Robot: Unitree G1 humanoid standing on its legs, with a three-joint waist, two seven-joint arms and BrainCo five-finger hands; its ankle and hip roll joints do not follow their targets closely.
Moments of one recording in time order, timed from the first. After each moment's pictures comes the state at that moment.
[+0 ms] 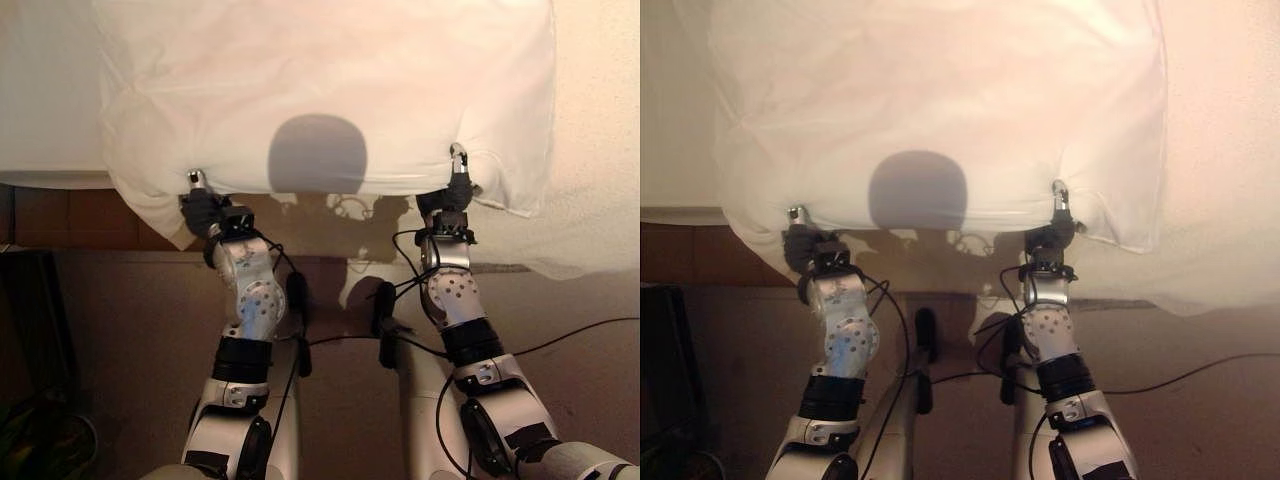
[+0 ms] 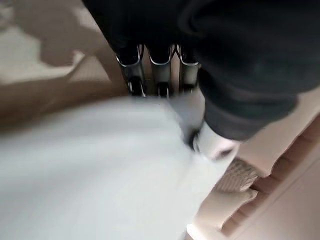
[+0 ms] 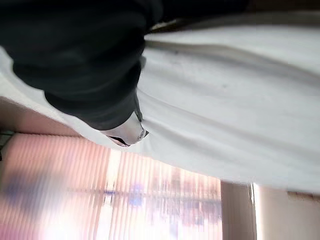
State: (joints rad) left arm -0.51 -0.01 0.11 0.03 -0.84 -0.48 0.76; right arm -0.63 -0.08 0.09 0.16 1.54 -0.35 0.09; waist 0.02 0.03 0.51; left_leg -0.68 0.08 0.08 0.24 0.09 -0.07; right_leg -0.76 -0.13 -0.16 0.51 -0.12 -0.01
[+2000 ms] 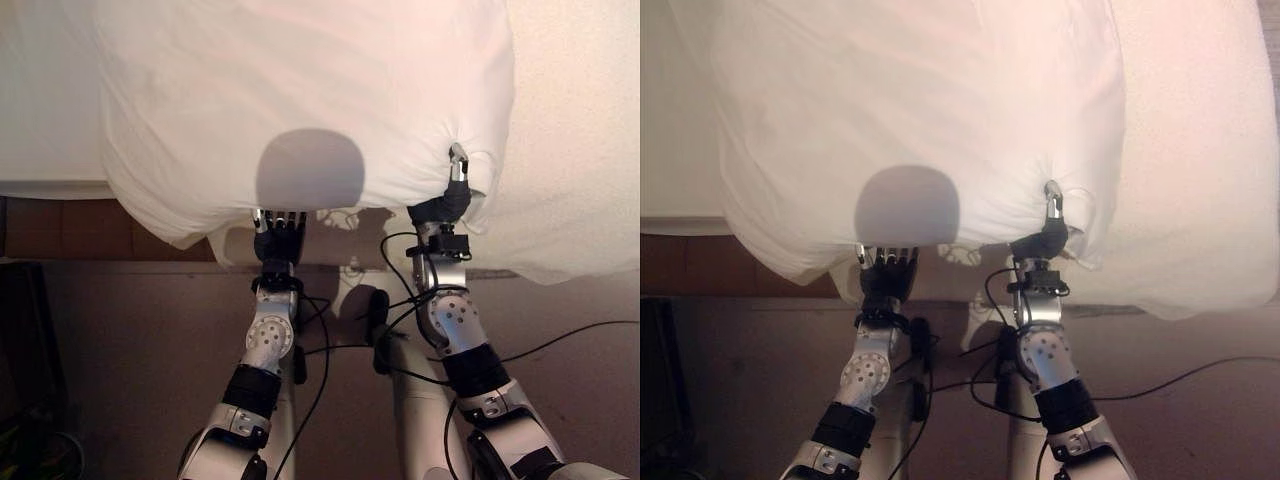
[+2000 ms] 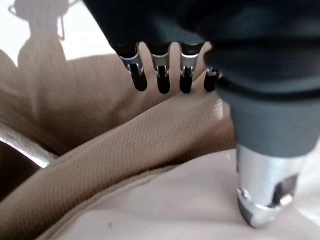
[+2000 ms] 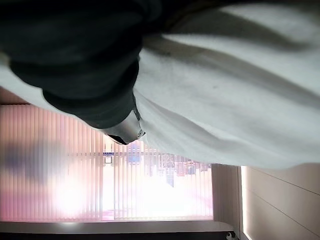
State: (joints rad) left arm -0.49 -0.02 -0.13 0.29 -1.55 -0.27 -0.08; right arm -0.55 -0.08 0.17 0.06 1.64 -0.34 0.26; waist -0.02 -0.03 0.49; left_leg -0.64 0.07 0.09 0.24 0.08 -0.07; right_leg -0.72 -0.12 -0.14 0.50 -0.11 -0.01
